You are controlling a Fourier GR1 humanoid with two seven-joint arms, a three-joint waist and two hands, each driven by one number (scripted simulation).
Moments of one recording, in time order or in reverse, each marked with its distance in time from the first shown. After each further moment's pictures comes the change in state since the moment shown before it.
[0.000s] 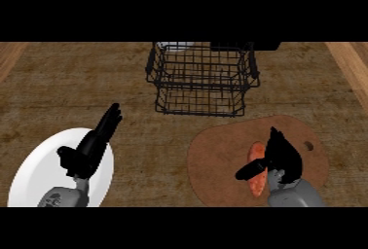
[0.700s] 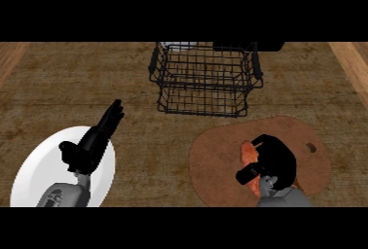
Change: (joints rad) left arm -0.027 -0.016 0.018 -0.001 -0.019 -0.024 0.025; right arm 0.057 0.122 -0.033 -0.044 0.223 -0.018 -0.087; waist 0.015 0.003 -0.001
